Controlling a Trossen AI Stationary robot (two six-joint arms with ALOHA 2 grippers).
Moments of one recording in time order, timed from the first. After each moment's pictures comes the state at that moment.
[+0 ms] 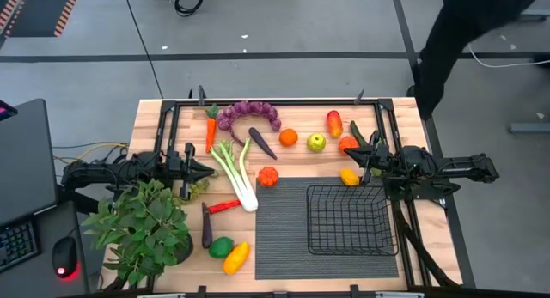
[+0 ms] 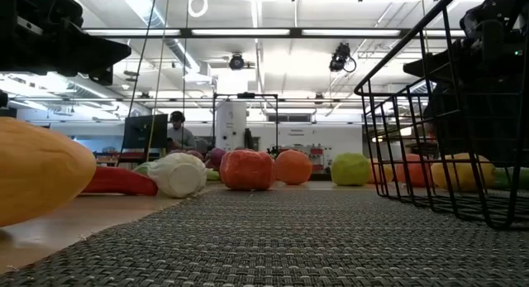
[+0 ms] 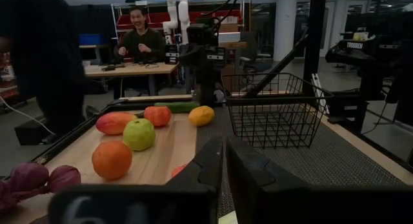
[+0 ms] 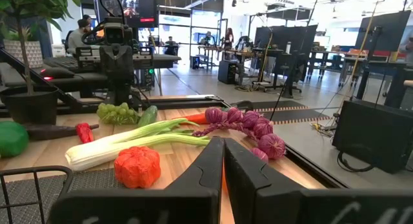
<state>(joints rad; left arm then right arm) -0.02 0.01 0.01 0.06 -0.04 0.04 0.01 0.02 0.01 0.07 0.35 -0.08</state>
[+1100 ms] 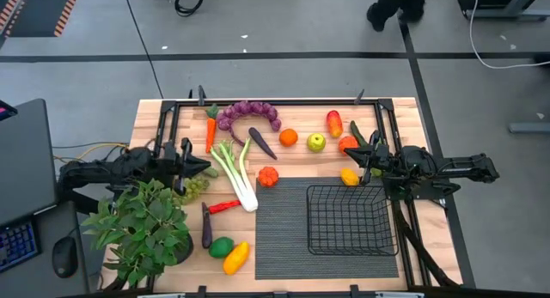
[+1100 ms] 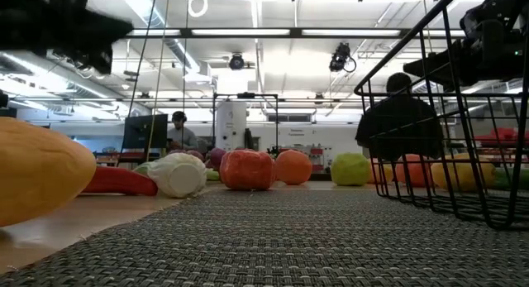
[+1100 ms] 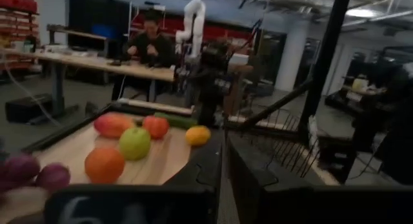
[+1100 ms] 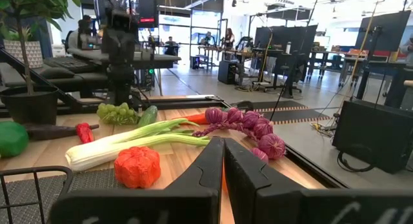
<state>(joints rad) 0.00 0.08 0.13 0.07 -0.07 -0.16 0.01 0.02 0.01 0.07 0.35 -0.08</state>
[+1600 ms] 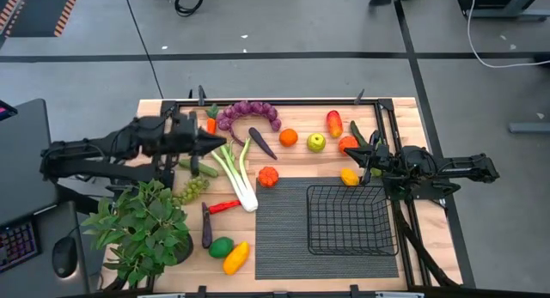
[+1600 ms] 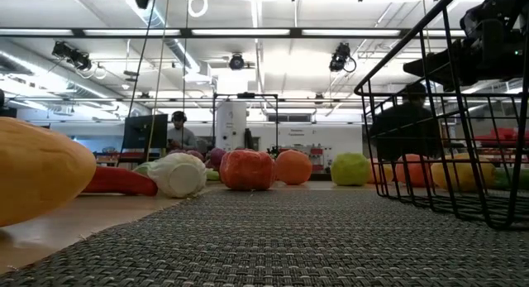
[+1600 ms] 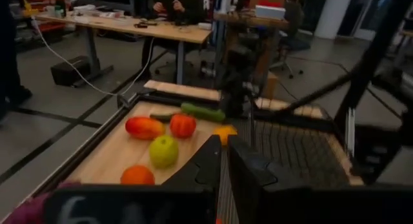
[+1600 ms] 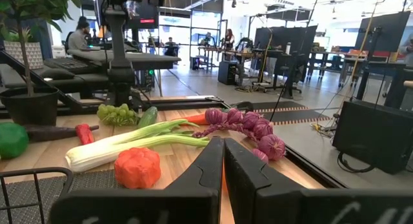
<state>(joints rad) 0.08 0.76 0.85 -0.23 -0.10 -0.12 0.01 0.02 0.01 0.08 0.35 -0.08</state>
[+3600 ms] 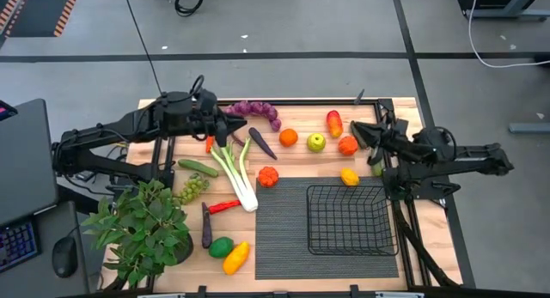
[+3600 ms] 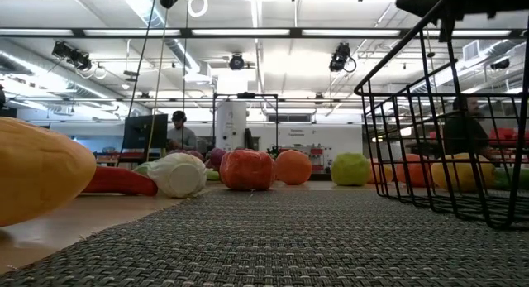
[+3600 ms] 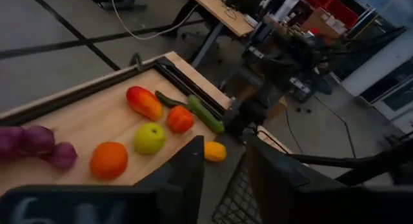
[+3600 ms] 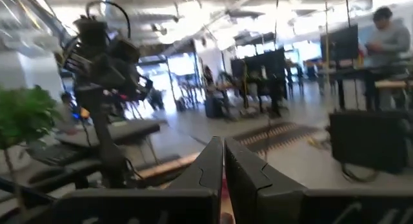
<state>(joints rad) 0.20 1.08 1.21 -0.40 -0.10 -0.60 0.01 0.34 0.39 0.17 0.46 0.06</state>
